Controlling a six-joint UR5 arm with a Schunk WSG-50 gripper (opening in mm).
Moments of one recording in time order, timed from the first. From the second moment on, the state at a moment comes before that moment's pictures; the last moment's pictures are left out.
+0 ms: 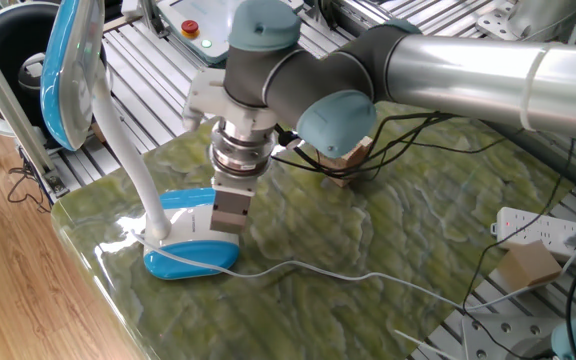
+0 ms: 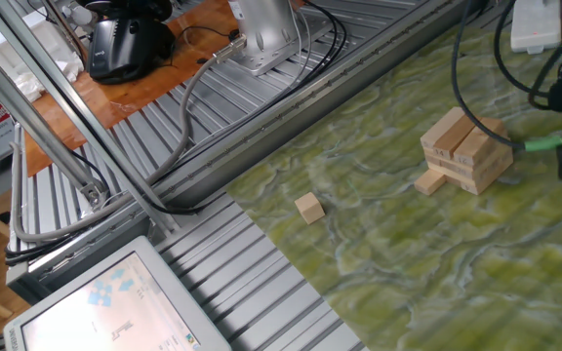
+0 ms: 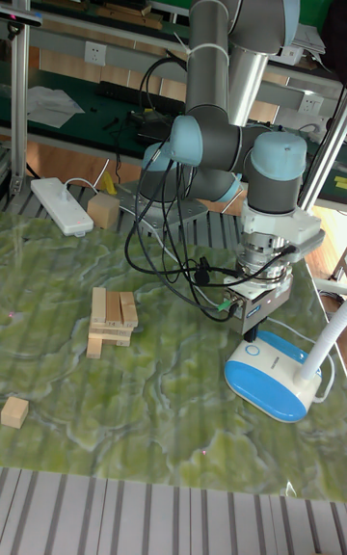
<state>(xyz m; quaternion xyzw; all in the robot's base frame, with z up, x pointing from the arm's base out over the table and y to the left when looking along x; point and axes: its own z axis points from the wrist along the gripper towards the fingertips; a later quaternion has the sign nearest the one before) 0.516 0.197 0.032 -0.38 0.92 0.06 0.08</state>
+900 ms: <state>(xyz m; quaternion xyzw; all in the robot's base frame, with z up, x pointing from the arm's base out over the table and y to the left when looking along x) 0.520 0.191 0.026 -0.40 0.91 0.04 0.06</state>
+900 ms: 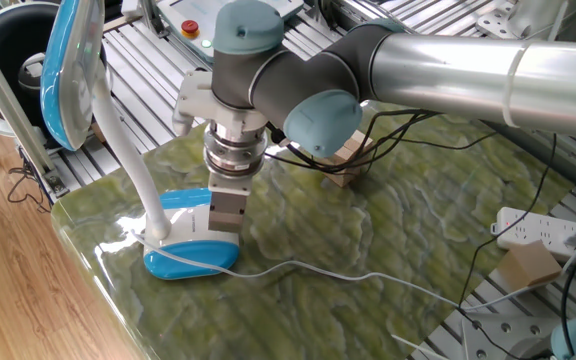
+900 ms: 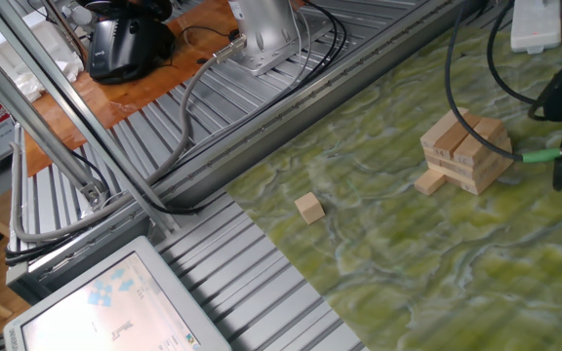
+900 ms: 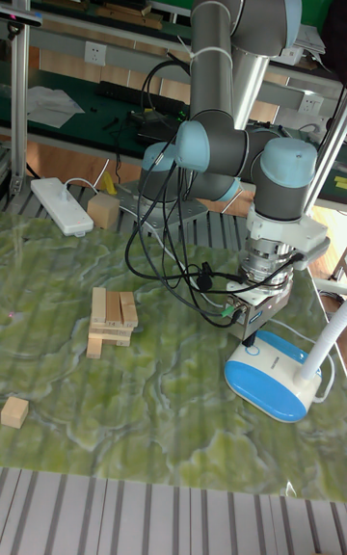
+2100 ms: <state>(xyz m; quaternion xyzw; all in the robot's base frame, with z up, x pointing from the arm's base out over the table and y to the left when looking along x) 0.524 0.201 0.021 -0.40 0.91 0.05 0.07</state>
